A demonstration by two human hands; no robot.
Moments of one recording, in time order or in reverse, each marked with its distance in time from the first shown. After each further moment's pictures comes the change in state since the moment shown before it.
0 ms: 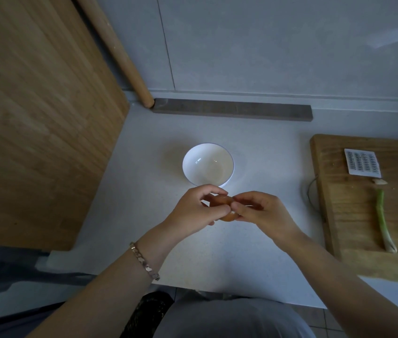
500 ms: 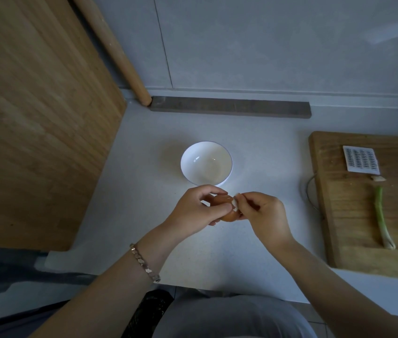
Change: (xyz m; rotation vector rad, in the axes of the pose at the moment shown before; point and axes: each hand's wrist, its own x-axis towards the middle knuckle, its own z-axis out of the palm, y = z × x) left_hand 0.000 -0.001 0.003 -0.062 0.002 -0.005; right_hand -0.003 0.012 0.012 -0.169 0.217 -0.160
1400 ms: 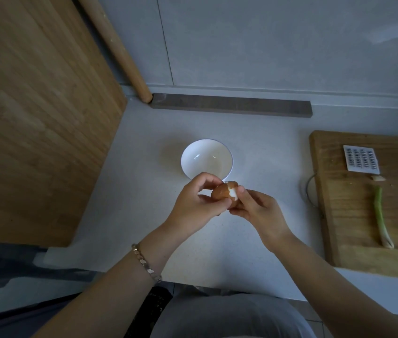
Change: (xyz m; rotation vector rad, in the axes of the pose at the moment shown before) left_hand -0.005 0.002 0.004 -0.025 0.124 0.129; right_hand 0.000 -0.007 0.002 0.265 -0.071 0.232
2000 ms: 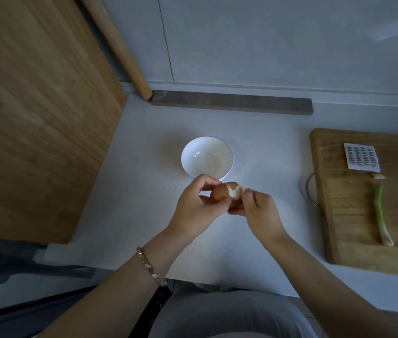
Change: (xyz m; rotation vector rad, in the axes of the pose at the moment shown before) left_hand -0.005 -0.009 0.007 -0.015 0.075 0.018; right_hand 0.000 0.003 0.008 -0.212 0.081 -0.044
